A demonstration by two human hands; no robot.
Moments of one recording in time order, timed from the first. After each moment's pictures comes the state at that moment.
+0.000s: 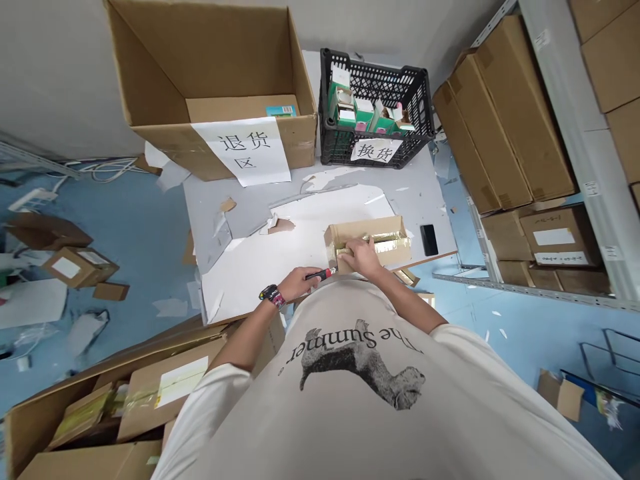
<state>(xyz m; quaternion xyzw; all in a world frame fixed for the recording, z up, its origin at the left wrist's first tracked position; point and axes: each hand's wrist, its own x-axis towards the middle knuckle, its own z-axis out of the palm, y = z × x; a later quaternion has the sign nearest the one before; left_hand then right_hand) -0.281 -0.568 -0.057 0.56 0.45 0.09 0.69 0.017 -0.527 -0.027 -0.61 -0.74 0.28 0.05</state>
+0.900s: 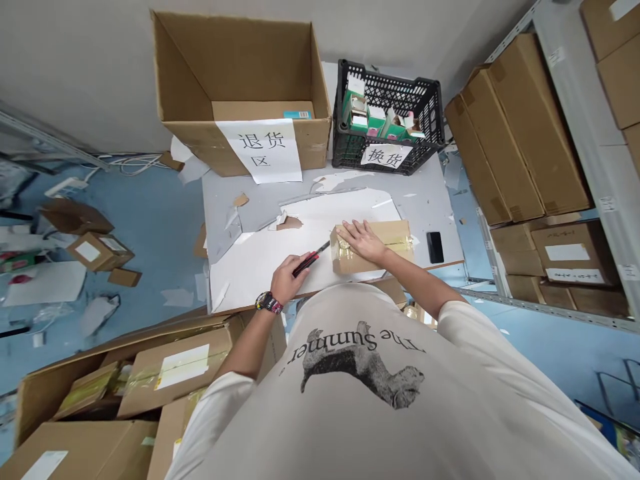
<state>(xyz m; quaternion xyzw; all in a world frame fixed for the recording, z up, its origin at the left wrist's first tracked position) -0.299 -0.600 -0.052 0.66 0.58 0.25 0.40 0.034 -0.475 -0.042 -0.44 -0.87 0.21 -0.03</state>
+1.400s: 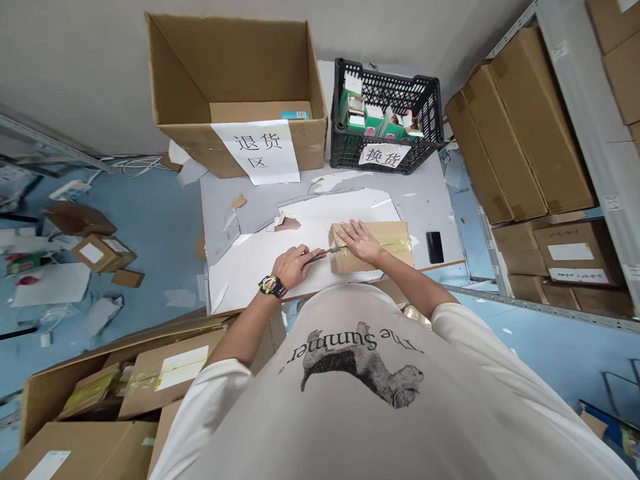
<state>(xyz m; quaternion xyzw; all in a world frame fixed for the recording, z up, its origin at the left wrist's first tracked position) -0.287 -0.548 -0.030 0.80 0.53 0.03 0.28 0.040 -0.475 -0.052 -0.44 -0.87 0.23 -0.02</state>
